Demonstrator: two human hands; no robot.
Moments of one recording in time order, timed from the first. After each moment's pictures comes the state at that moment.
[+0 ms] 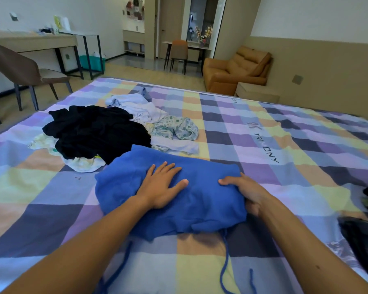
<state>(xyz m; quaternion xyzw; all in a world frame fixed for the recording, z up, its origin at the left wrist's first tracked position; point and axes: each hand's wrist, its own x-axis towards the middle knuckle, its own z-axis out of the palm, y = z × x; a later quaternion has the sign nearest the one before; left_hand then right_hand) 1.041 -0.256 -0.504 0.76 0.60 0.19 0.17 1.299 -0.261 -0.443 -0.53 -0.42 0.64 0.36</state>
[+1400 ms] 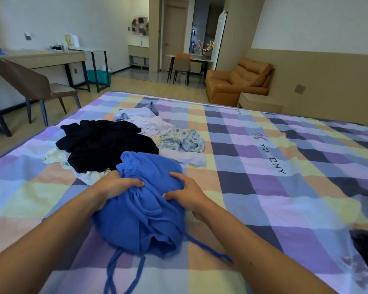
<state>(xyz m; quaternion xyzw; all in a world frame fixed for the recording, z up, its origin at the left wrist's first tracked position) 0.932 -0.288 -0.432 0.44 0.70 0.34 0.45 1.152 -0.255 -0.456 -0.53 -0.62 0.50 0.27</state>
